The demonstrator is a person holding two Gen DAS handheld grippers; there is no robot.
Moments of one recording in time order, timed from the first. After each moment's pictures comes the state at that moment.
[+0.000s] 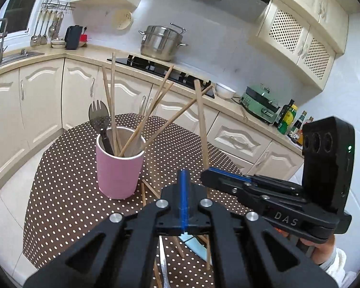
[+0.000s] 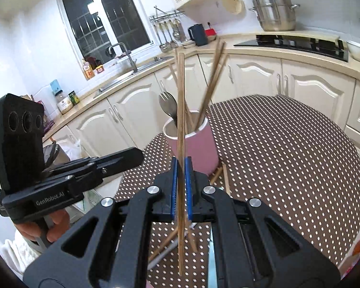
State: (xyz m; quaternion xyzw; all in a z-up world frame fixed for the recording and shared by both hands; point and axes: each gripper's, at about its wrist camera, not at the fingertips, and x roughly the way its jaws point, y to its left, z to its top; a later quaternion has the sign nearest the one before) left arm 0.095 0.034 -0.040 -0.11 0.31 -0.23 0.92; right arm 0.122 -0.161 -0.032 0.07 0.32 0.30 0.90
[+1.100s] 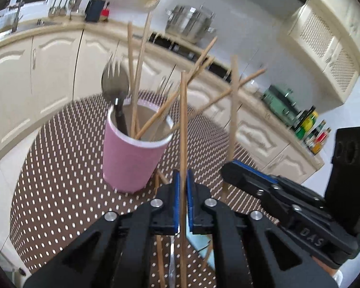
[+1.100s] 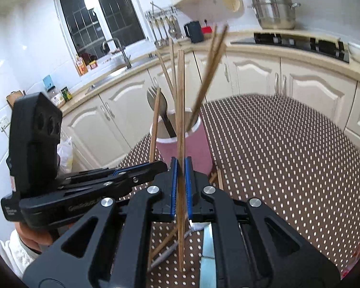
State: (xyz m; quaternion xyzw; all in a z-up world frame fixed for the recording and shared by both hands) left arm 0.152 0.028 -0.084 -0.16 0.34 -0.19 0.91; right arm 0.142 -0.150 -0.046 0.06 0.31 0.29 0.91
